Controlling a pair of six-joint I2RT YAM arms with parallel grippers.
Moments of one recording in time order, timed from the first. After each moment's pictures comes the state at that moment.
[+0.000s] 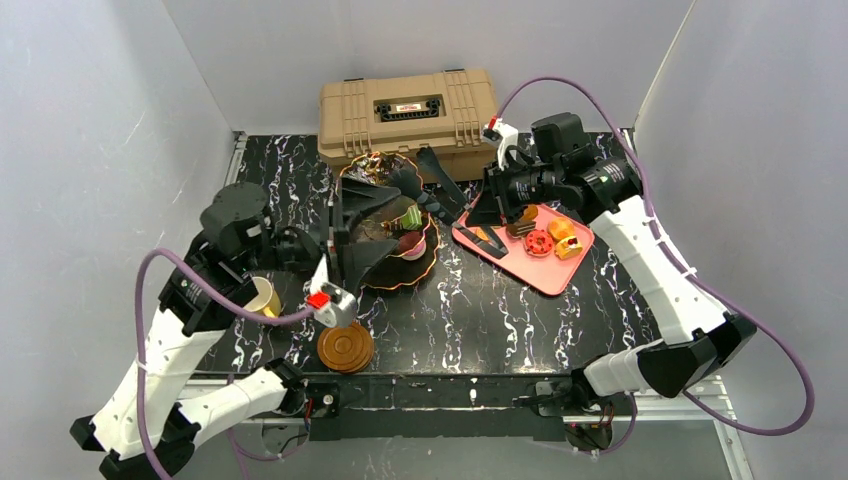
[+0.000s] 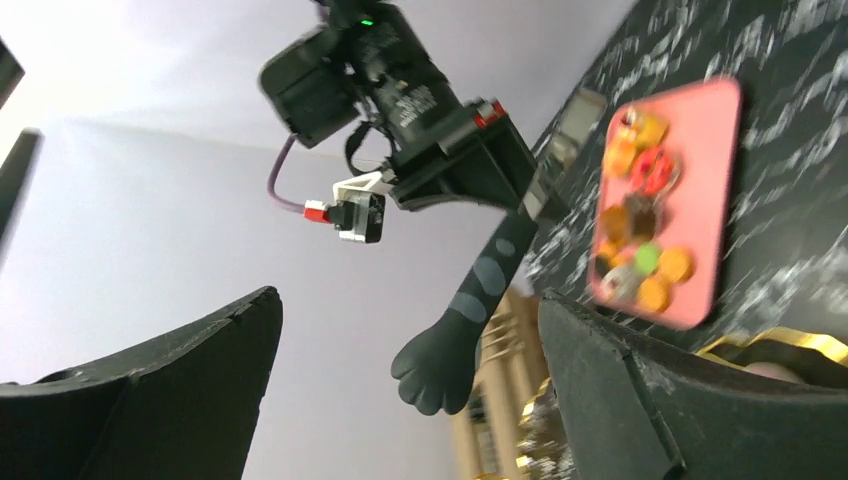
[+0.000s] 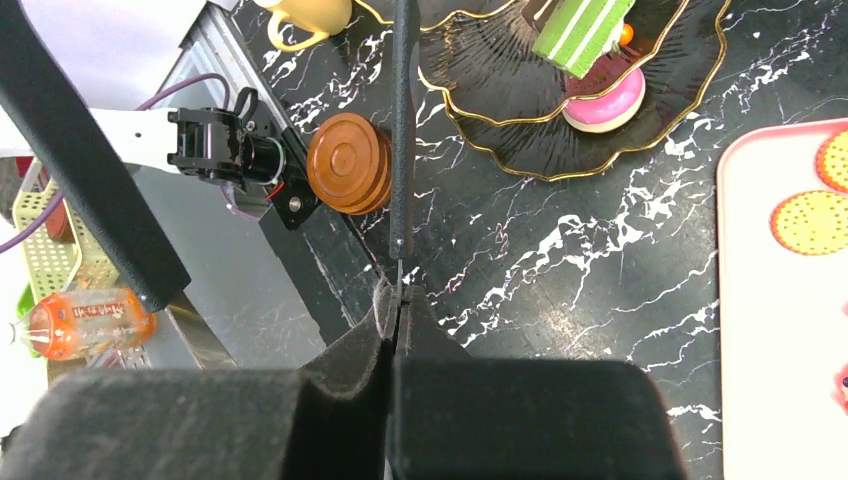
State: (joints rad) left arm -0.66 0.92 1.43 -0.60 0.77 1.27; right arm 0.53 1.37 1.61 -0.94 -0.68 0.12
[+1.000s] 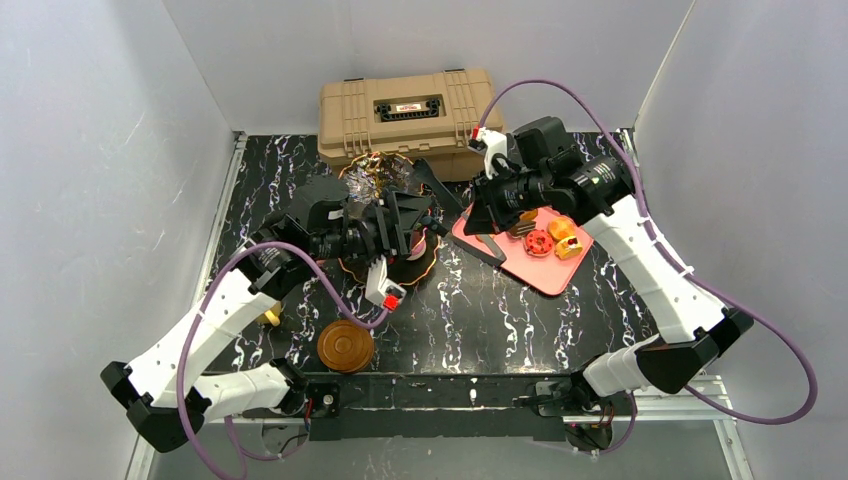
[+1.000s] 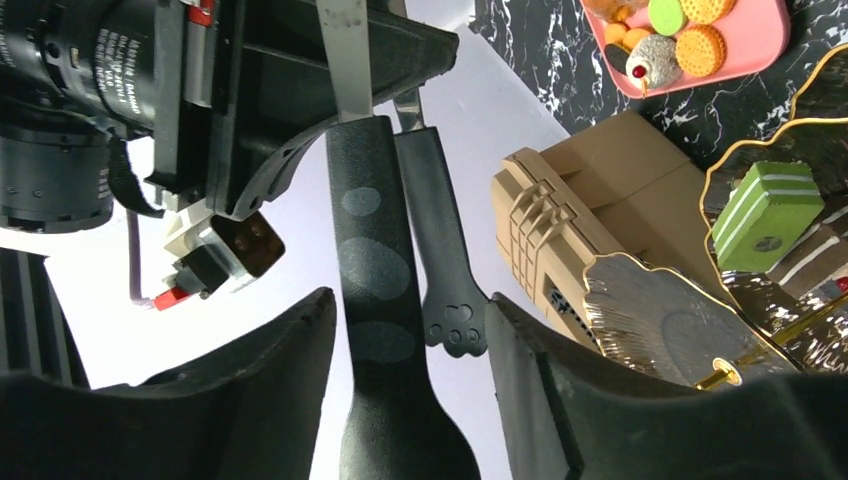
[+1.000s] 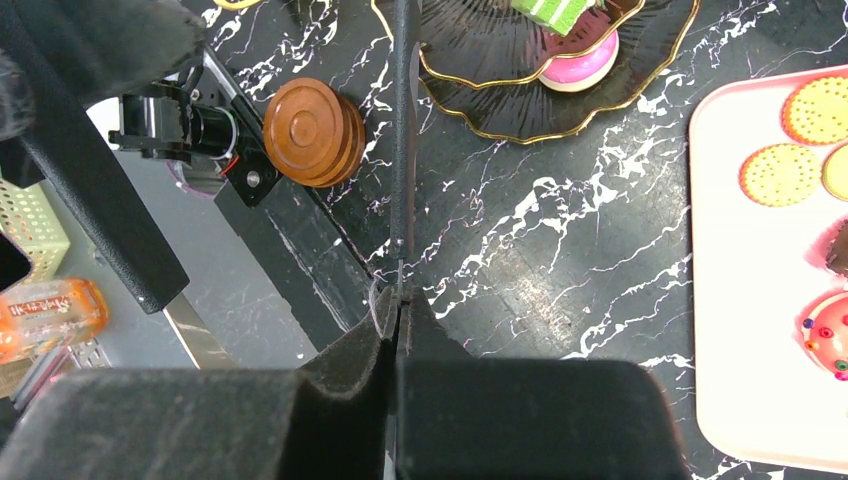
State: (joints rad) left arm -0.76 1.08 1.31 -0.67 0.43 2.09; right arm 0.63 1.41 1.71 -1.09 -0.49 0.10
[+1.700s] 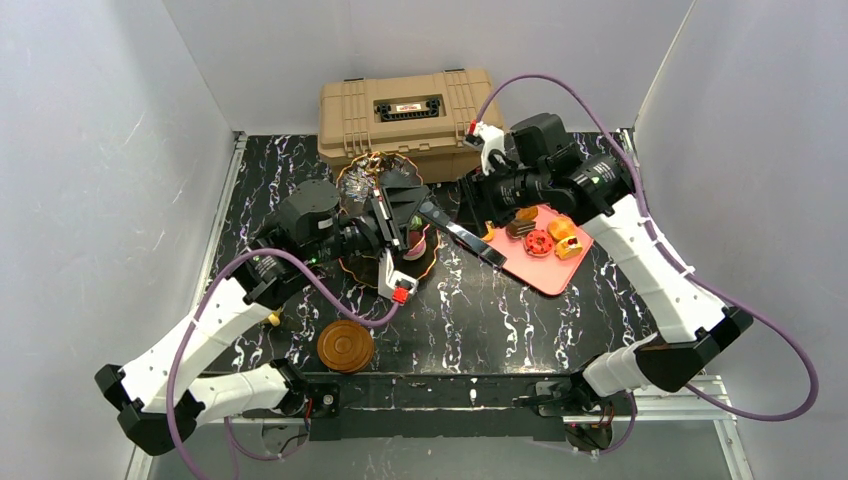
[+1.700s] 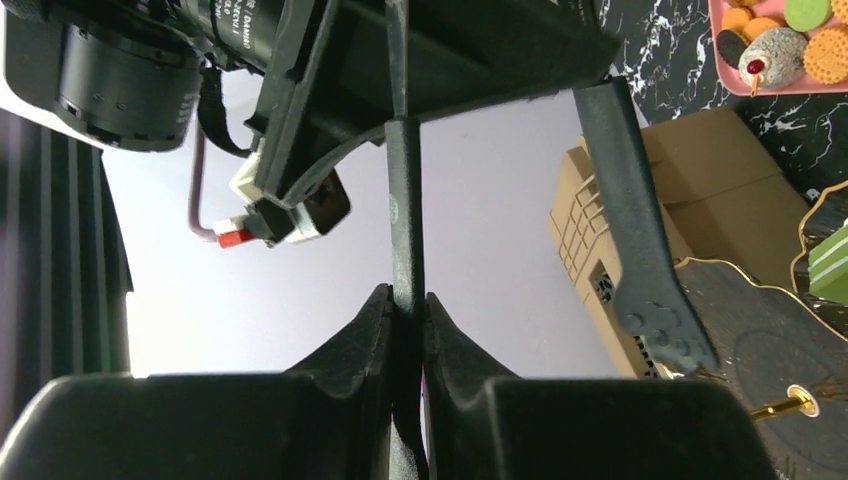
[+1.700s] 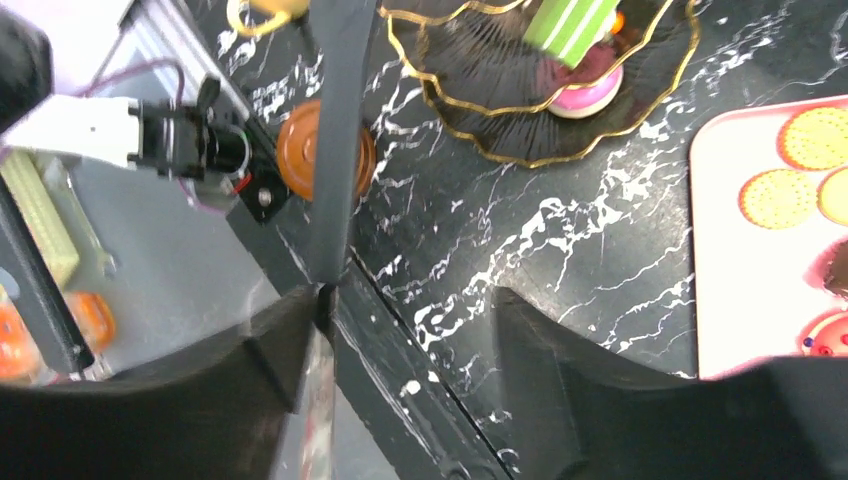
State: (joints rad) left arm -0.81 1.05 1.28 -0.46 0.33 1.92; right arm 0.67 1.42 1.75 -1.08 -0.48 0.14
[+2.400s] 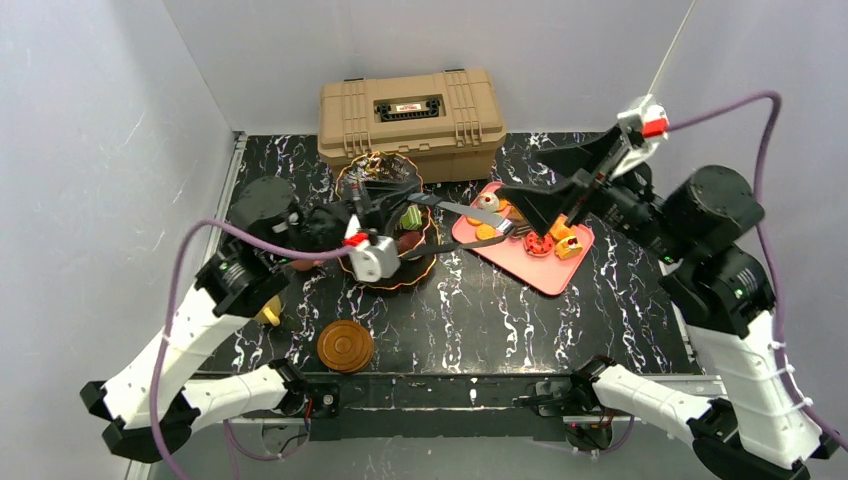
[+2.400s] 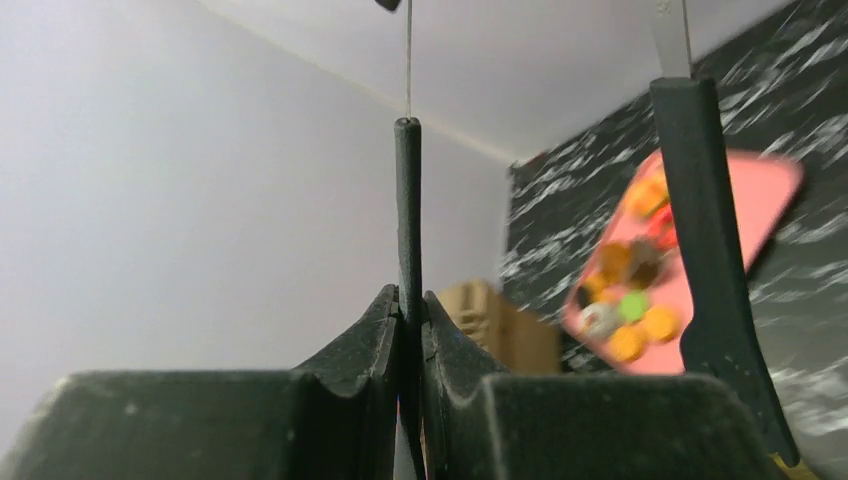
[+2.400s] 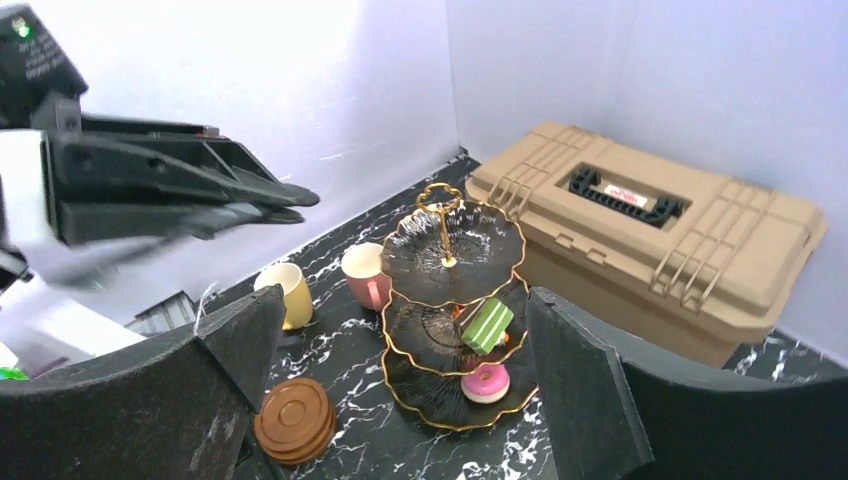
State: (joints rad) left arm -0.81 1.00 1.35 -0.33 0.43 1.11; right arm 0.66 0.95 1.59 -0.53 -0.25 0.21
